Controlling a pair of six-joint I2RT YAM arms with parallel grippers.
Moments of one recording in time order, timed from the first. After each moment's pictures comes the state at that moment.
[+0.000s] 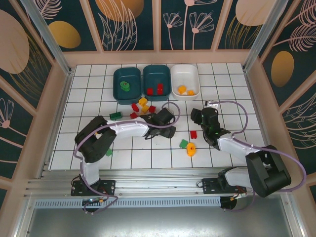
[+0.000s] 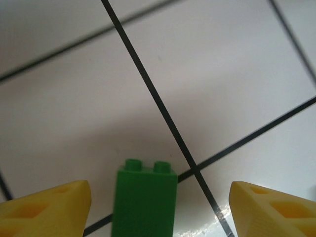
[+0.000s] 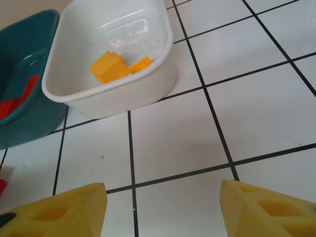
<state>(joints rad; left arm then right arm) -0.92 1.93 1.20 -0.32 -0.12 -0.43 0.41 1.26 0.46 0.28 0.29 0.50</state>
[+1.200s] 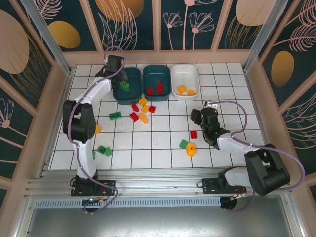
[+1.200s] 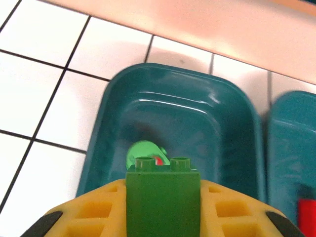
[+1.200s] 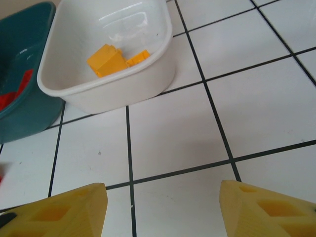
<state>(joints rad) -0.23 2.10 1.76 -0.43 -0.18 -0.48 0.41 1.28 0.47 0.28 0.27 0.49</state>
